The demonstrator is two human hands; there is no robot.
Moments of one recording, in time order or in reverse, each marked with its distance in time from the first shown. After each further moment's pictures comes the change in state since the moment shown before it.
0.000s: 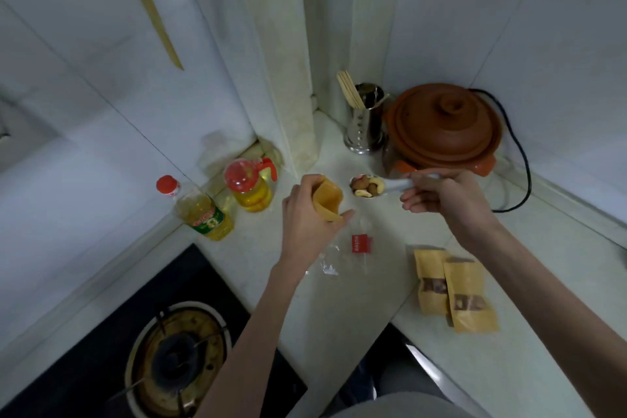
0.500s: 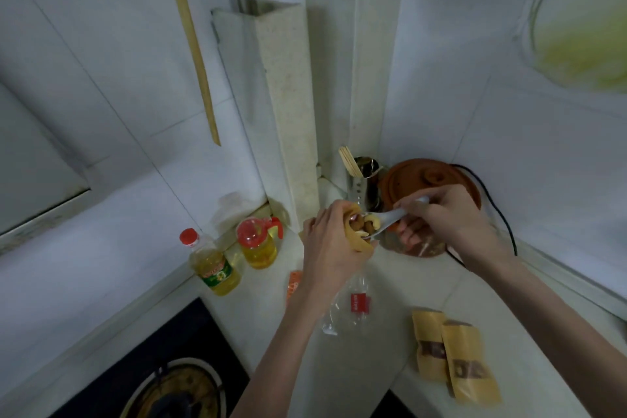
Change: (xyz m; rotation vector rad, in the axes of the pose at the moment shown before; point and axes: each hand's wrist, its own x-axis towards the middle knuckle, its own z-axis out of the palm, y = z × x) left_hand 0.008 0.089 -0.019 0.208 0.096 0.288; right_hand -0.040 -0.087 0.009 -0.294 -0.039 -0.208
